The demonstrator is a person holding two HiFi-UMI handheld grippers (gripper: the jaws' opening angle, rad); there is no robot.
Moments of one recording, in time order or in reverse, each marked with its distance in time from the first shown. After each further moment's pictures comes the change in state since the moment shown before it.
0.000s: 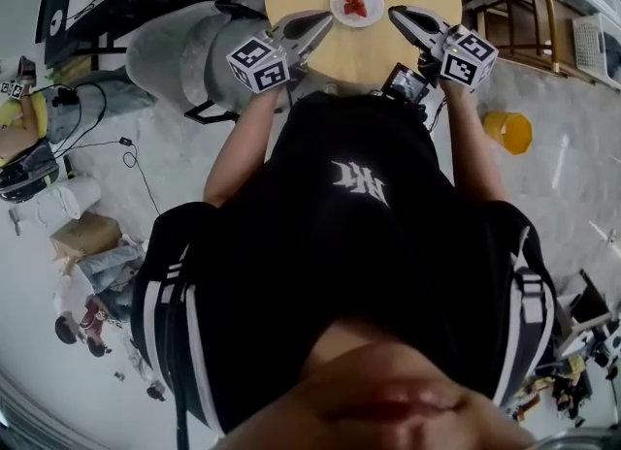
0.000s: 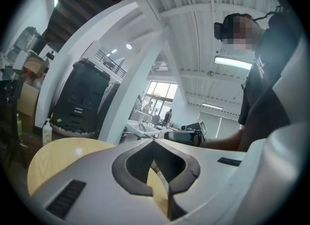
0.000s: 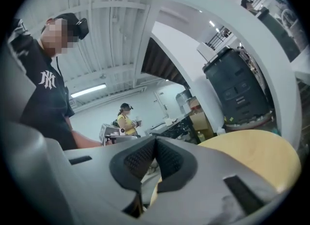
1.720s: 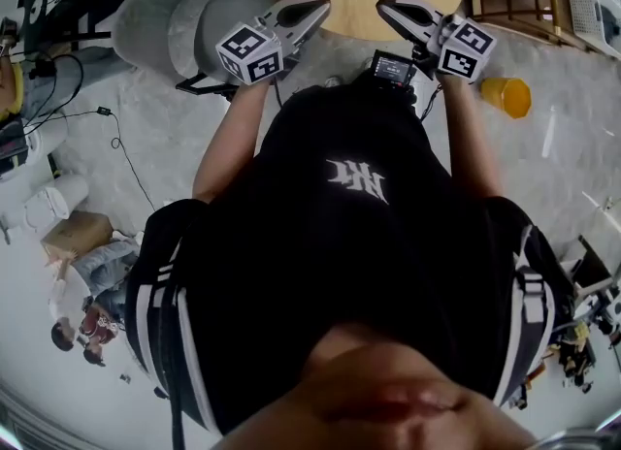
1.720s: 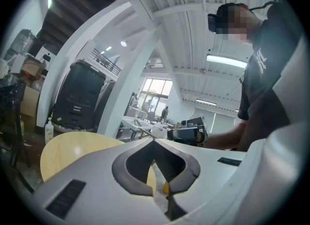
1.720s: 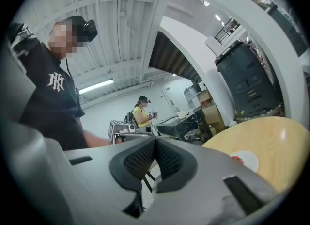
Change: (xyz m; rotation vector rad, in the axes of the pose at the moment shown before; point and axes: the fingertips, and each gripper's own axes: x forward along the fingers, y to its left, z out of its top) left arm -0.075 -0.046 -0.028 0.039 0.046 -0.047; right arm 0.021 0.112 -0.044 -0.012 0.042 0.072
